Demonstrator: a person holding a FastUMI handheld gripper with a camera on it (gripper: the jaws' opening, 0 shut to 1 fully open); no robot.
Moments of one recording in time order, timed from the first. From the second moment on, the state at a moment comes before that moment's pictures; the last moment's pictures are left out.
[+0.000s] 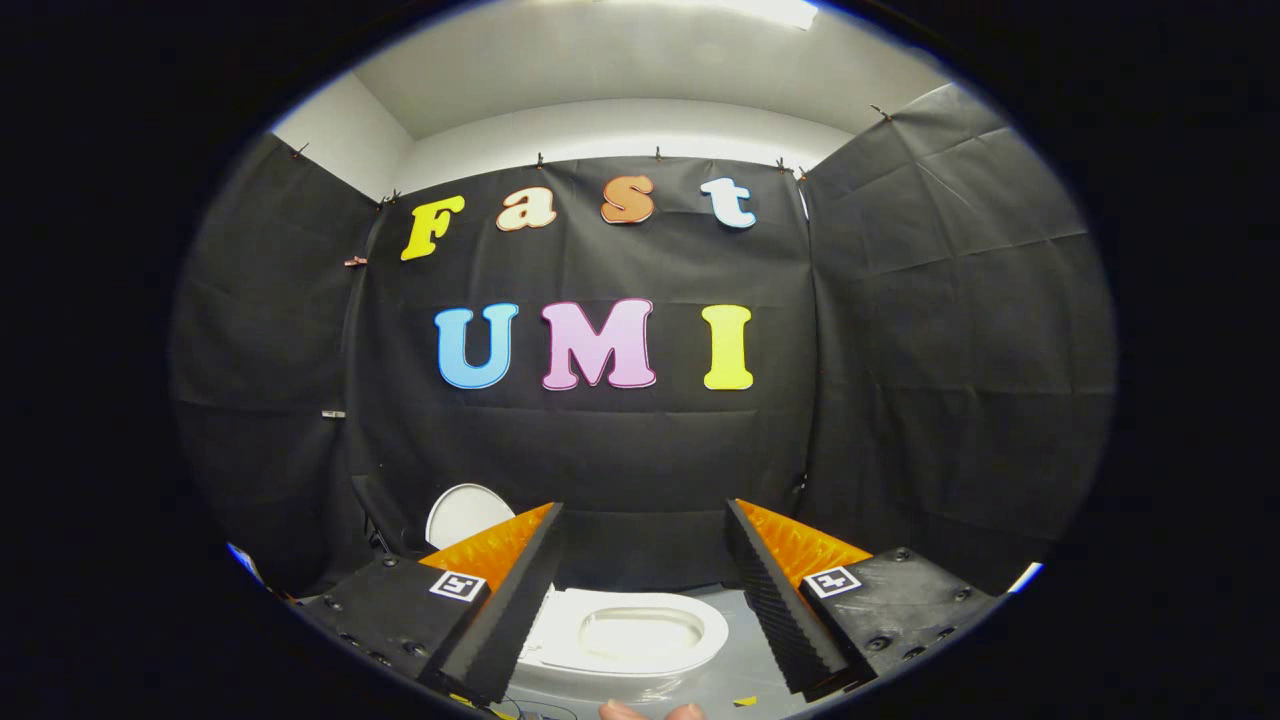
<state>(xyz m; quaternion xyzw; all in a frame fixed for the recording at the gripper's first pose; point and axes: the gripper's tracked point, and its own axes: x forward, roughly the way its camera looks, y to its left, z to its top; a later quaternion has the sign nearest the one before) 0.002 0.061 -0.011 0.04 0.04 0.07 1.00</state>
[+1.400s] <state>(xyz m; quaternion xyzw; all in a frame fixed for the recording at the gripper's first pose) 0.002 0.064 -0.015 0.05 0.04 0.07 1.00</state>
